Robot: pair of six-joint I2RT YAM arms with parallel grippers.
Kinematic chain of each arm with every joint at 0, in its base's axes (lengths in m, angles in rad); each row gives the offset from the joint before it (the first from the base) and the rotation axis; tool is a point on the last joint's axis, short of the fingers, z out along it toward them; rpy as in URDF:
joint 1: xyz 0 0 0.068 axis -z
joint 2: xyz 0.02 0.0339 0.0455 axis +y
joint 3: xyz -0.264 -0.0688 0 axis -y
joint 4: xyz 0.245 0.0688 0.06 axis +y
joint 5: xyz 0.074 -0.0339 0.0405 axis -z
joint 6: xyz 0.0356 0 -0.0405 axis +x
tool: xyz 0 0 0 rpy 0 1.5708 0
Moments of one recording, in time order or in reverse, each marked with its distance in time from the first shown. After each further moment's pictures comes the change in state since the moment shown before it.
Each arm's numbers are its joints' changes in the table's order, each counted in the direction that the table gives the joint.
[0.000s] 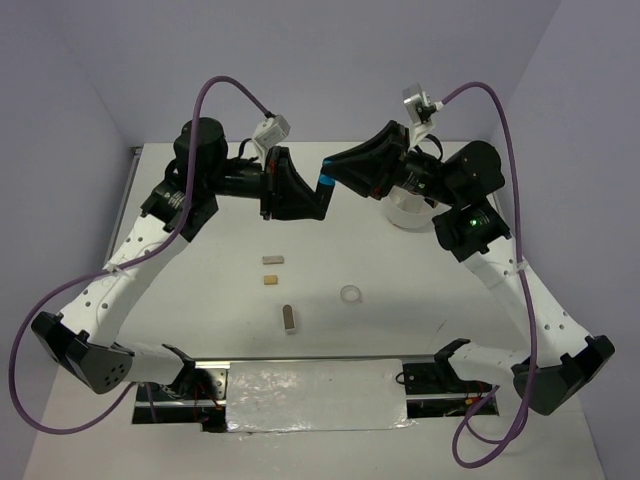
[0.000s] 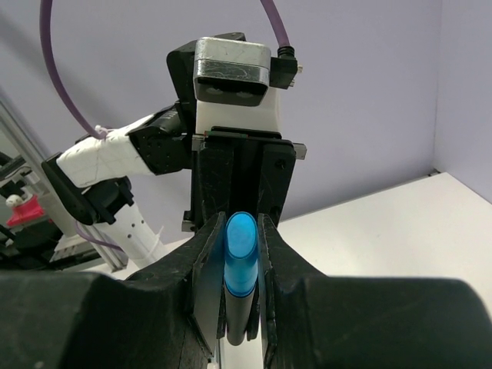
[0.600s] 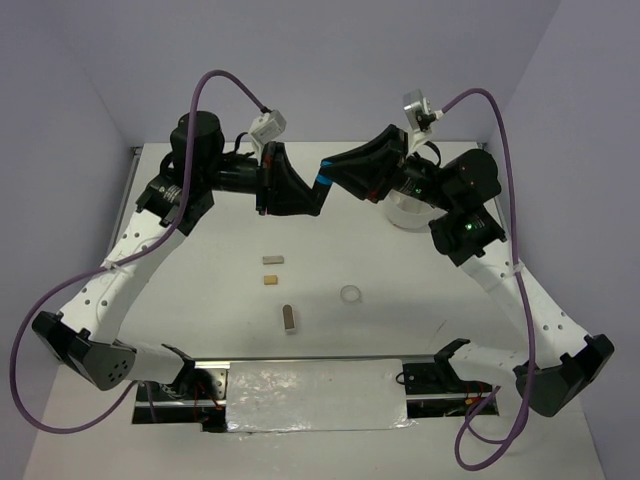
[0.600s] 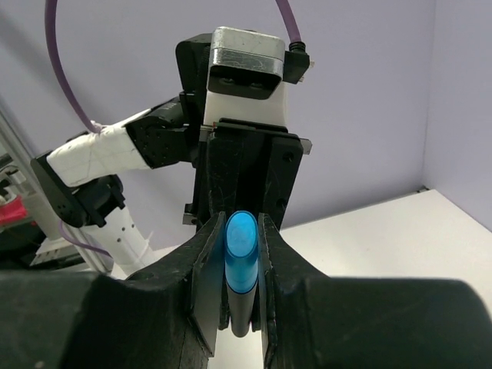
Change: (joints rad) left arm -0.031 0.018 0.055 0.087 0.013 0.050; right arm -0.026 -0.010 -0.057 -0.089 0.029 -0.029
